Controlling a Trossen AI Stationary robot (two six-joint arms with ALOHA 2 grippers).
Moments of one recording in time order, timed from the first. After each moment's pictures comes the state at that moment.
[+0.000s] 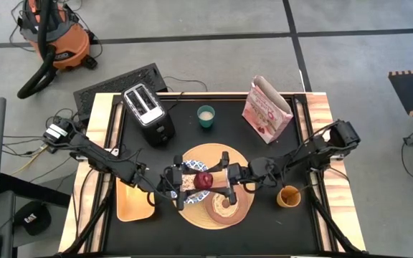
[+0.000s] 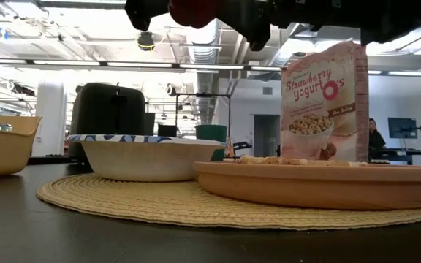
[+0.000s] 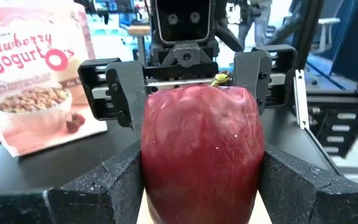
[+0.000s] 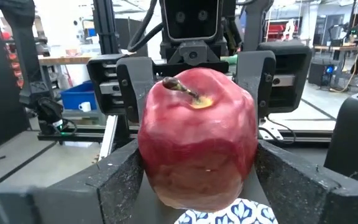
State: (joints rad) left arm -0.43 1.45 0.79 0.48 -0.53 -0.10; right arm 0.29 1.67 0.76 1.00 0.16 0.05
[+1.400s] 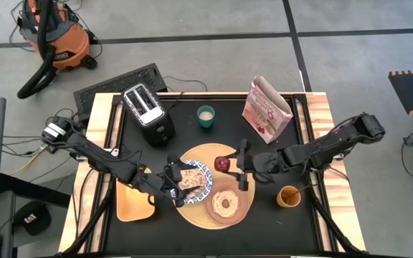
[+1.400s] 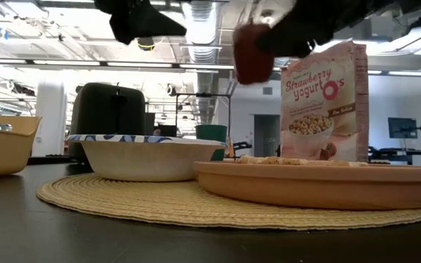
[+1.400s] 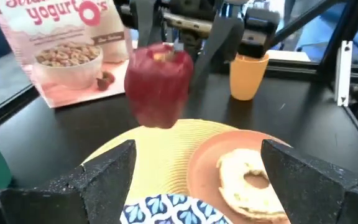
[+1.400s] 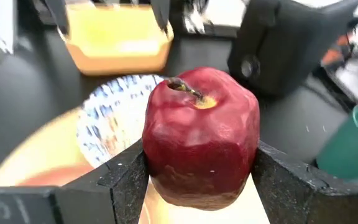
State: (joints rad) left arm -0.46 1.42 0.79 0.27 -0.65 -0.24; right arm 0.28 1.33 0.76 0.13 0.40 0.08
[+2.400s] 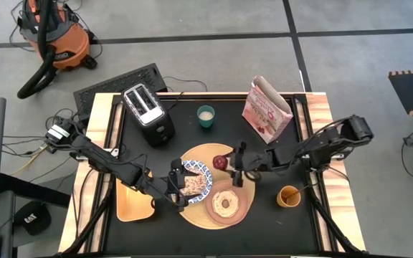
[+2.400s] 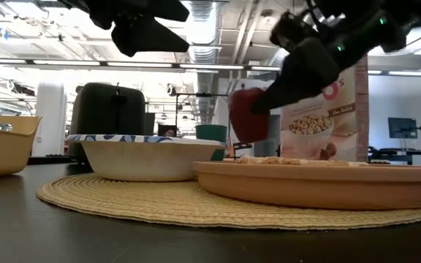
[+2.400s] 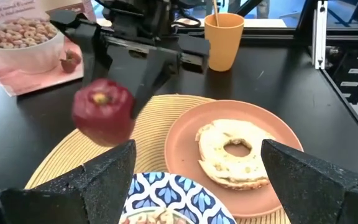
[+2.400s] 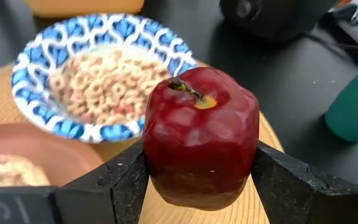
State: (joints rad) left arm -0.47 1.47 0.79 0.25 -0.54 -0.23; right arm 0.19 1.50 0.68 0.25 0.35 0.08
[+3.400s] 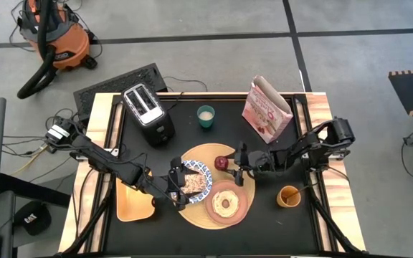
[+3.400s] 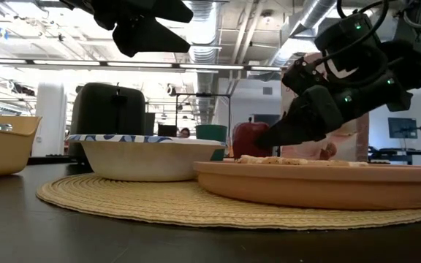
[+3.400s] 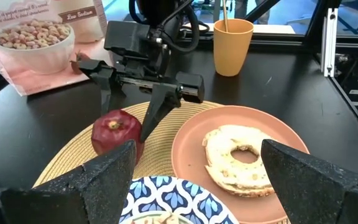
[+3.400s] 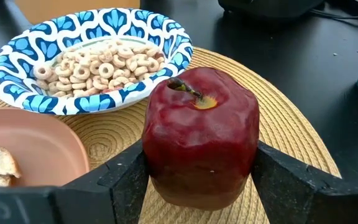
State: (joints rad) left arm -0.45 1.47 0.79 0.26 -0.56 -0.24; right arm 0.12 1.71 0.43 0.86 0.24 0.13
